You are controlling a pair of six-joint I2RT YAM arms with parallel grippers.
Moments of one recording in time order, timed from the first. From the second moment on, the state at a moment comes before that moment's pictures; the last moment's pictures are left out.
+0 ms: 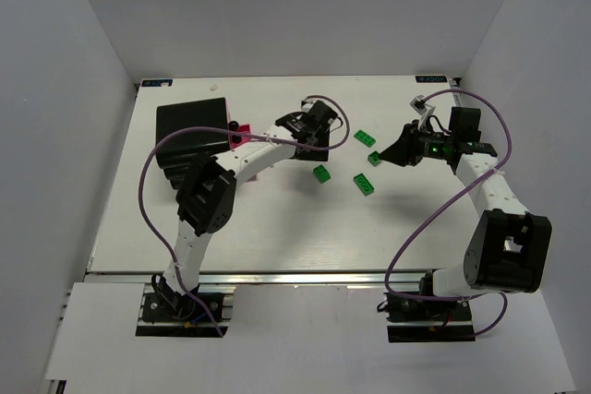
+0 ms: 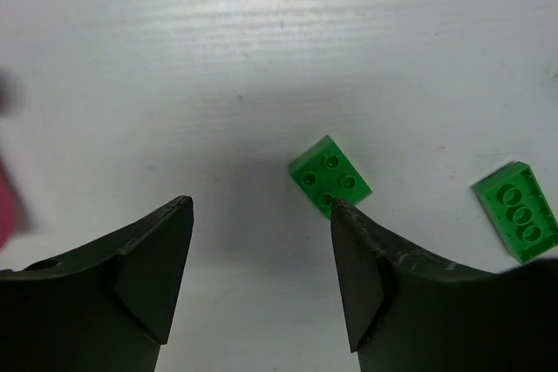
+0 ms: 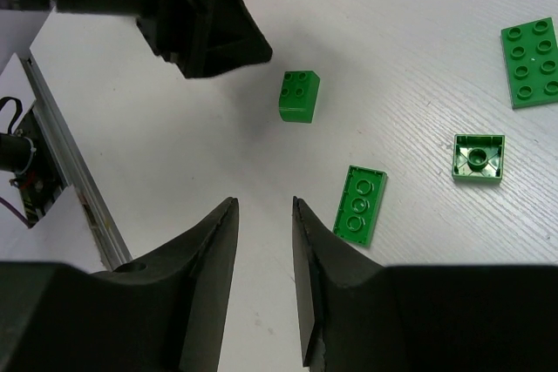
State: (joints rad) left arm -0.76 2.12 1.83 -0.71 -0.36 -0.52; right arm -0.08 1.42 1.02 -0.37 -1.03 -0.18
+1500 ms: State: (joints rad) left arm -0.77 2.20 1.79 -0.89 -0.63 -0.81; right arm -0.08 1.42 1.03 -0.38 -1.04 -0.18
